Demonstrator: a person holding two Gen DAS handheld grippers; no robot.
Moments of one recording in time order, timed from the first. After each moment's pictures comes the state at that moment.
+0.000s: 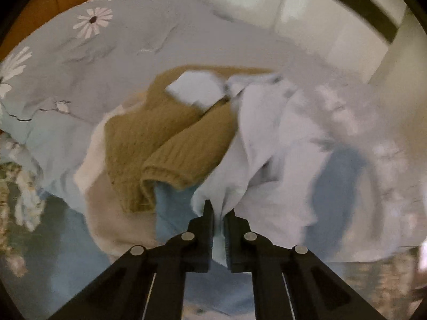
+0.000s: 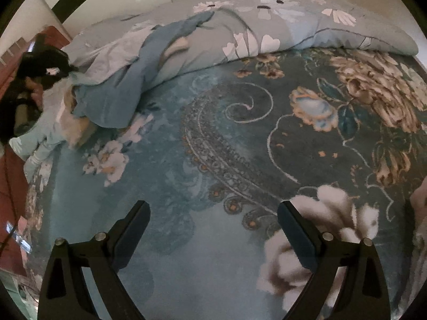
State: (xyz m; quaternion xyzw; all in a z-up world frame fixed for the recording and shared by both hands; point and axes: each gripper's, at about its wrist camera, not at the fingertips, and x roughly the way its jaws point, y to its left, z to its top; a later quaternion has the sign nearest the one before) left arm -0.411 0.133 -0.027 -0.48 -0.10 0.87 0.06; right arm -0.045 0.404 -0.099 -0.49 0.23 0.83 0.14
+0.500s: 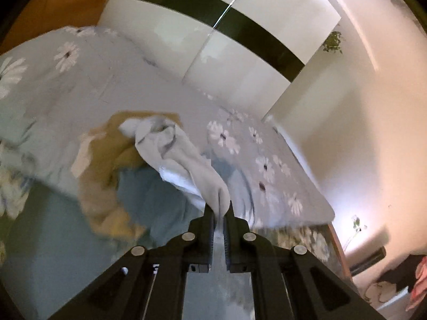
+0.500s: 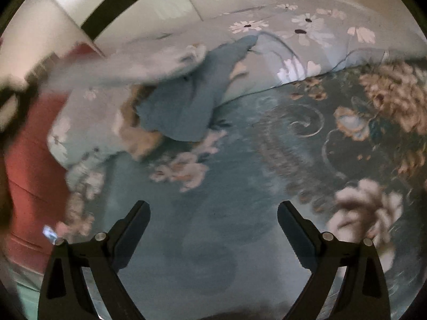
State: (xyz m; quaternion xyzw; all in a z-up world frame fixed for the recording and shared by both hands) left arm -0.210 0.059 0.101 -0.39 -0.20 0.86 0.26; right arm -0.035 0.338 -0.029 -0.43 0.30 0.85 0.06
